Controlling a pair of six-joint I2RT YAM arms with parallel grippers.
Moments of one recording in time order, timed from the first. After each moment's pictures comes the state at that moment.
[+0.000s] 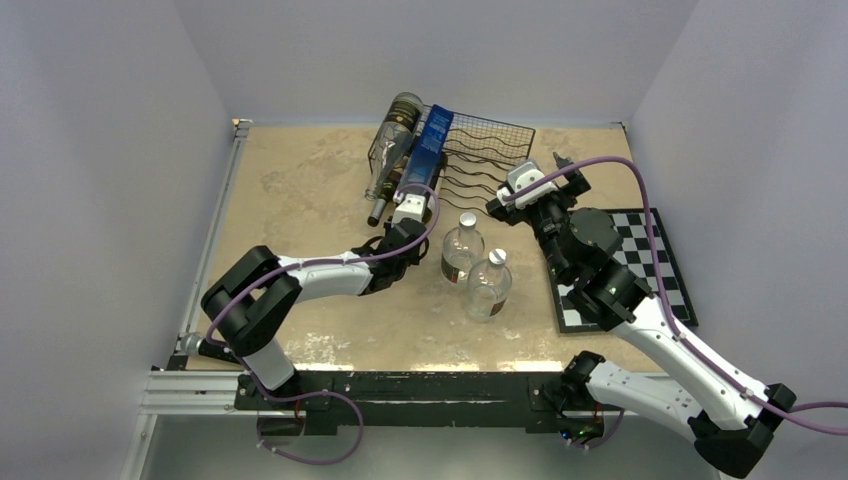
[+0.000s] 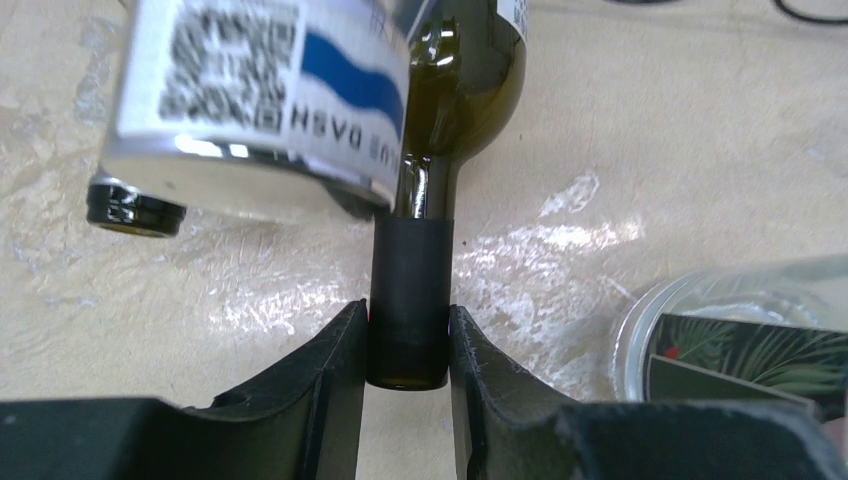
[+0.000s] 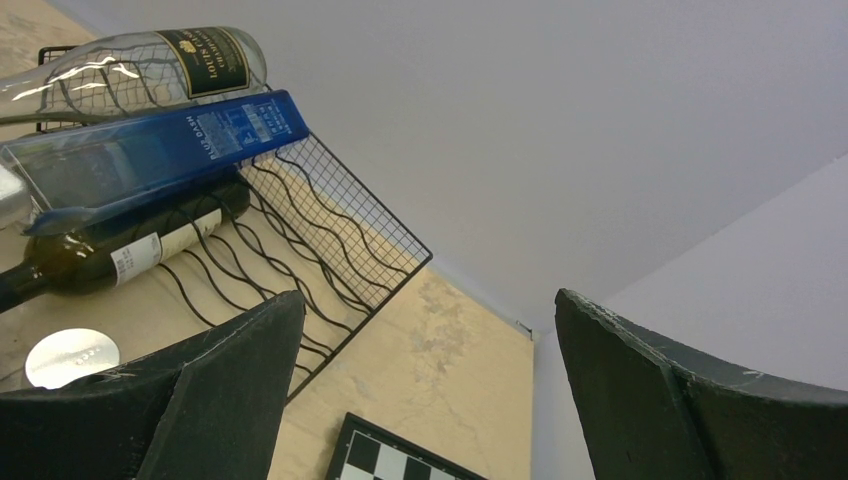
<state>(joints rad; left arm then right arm) -0.82 1.67 0.86 0.16 -0.54 -0.38 0.76 0.86 0.96 0.00 0.51 -0.65</state>
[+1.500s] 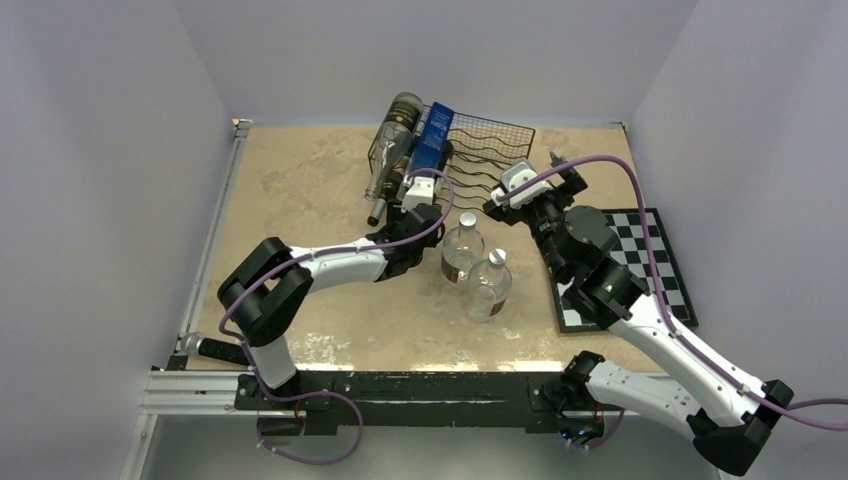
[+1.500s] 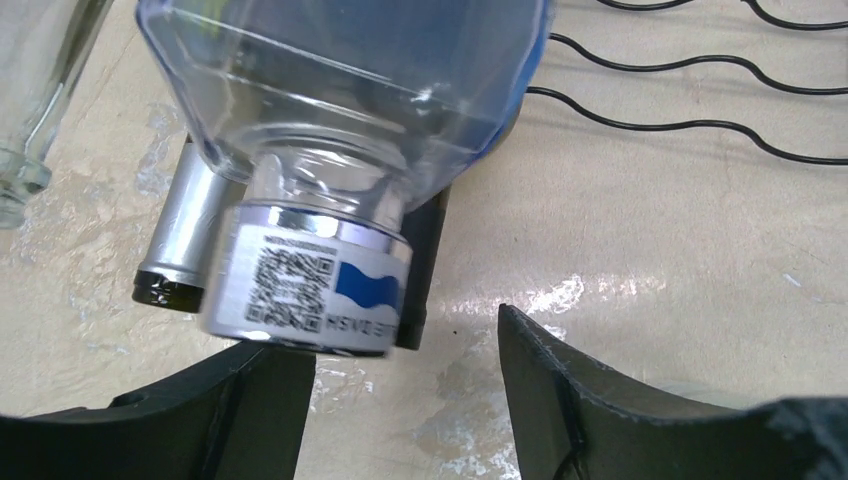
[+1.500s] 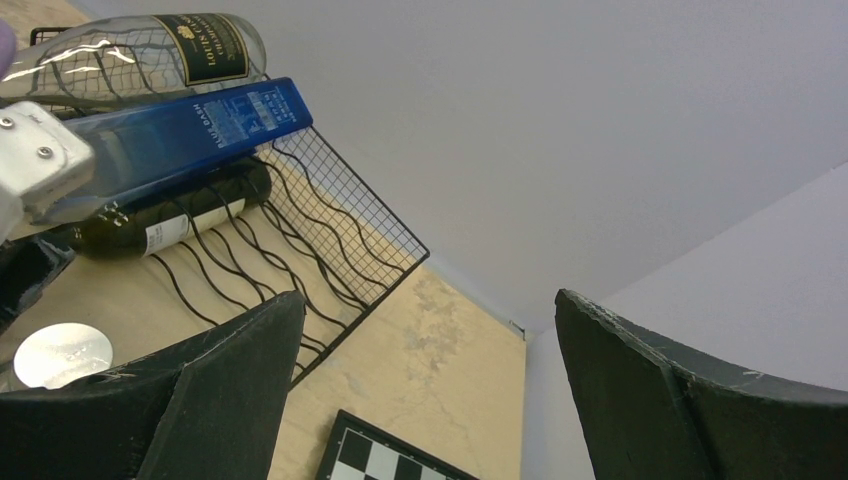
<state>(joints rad) -0.83 1.77 1.05 0.08 -0.68 -0.39 0.76 0.88 0.96 0.00 0.51 -0.67</state>
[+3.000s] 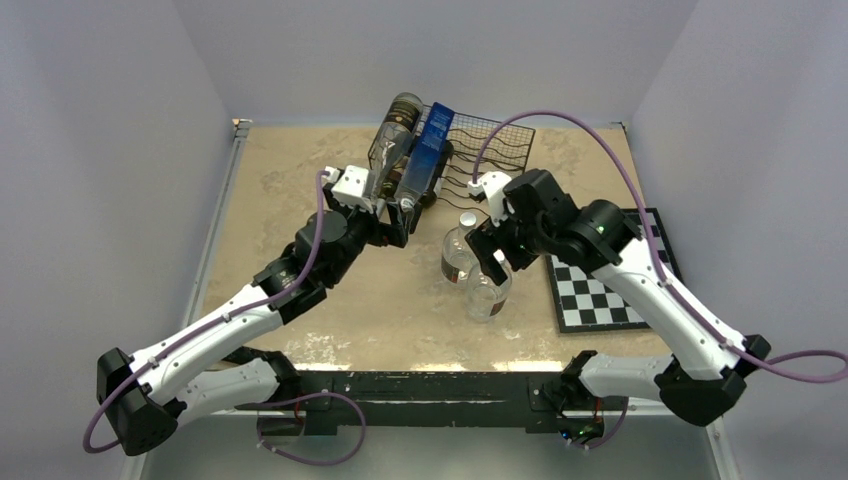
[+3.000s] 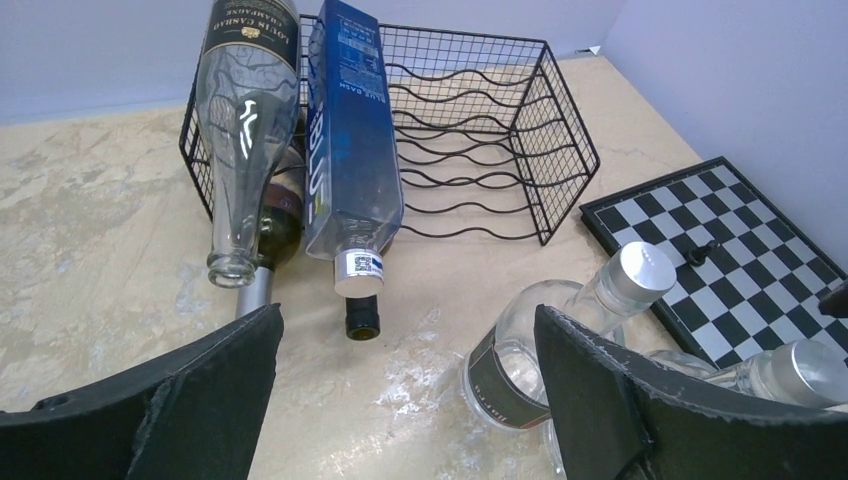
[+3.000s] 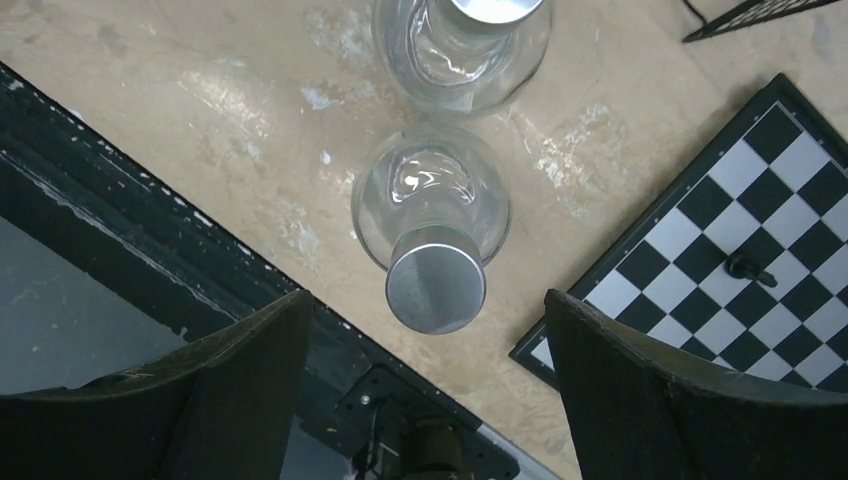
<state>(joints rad) -0.82 0.98 0.85 0.00 -0.39 -0.25 0.76 1.24 1.49 -1.21 0.06 0.03</state>
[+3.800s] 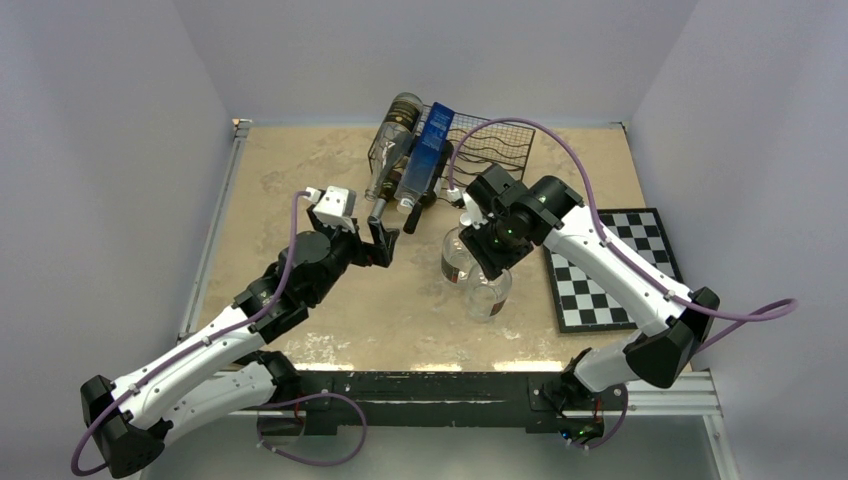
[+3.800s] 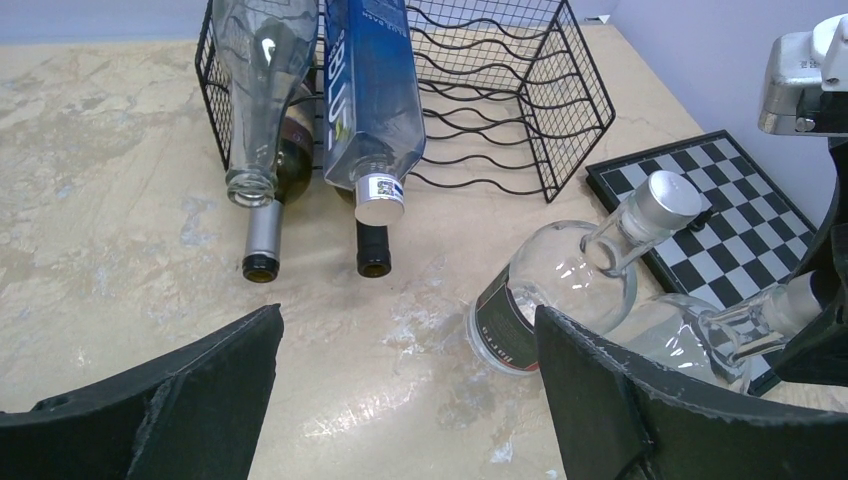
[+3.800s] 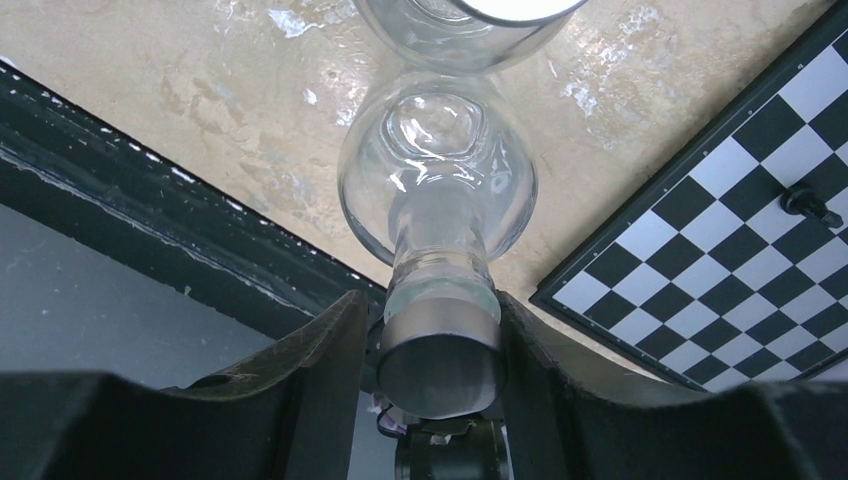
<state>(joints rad) -0.81 0.82 0.74 -0.10 -0.38 -0.32 0.75 1.45 1.56 -1.36 0.05 0.10</state>
